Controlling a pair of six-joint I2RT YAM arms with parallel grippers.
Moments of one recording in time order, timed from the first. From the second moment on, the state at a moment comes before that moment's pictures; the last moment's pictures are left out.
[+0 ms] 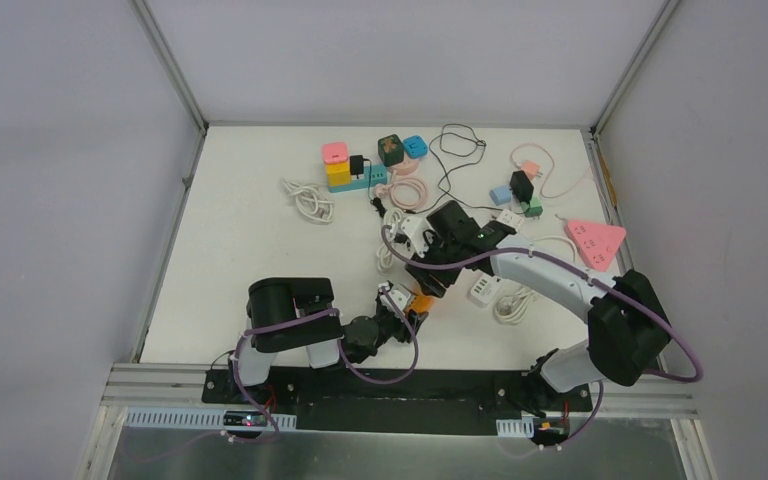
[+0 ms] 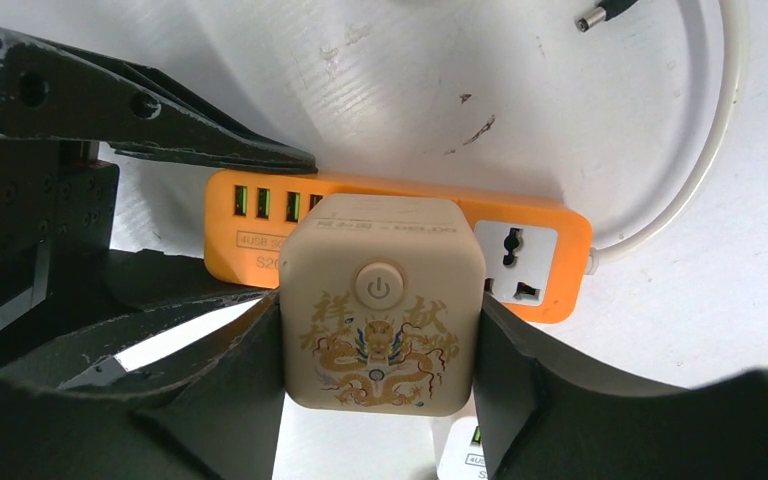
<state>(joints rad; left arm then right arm) -1.28 1.99 0.35 1.53 -0.51 -0.22 0.77 1.47 1.01 -0.63 -0.20 -0.32</state>
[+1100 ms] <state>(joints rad) -1.25 2.01 0.37 1.53 -0.46 -0.27 0.63 1.46 1.00 -0.65 -0.34 -0.29</state>
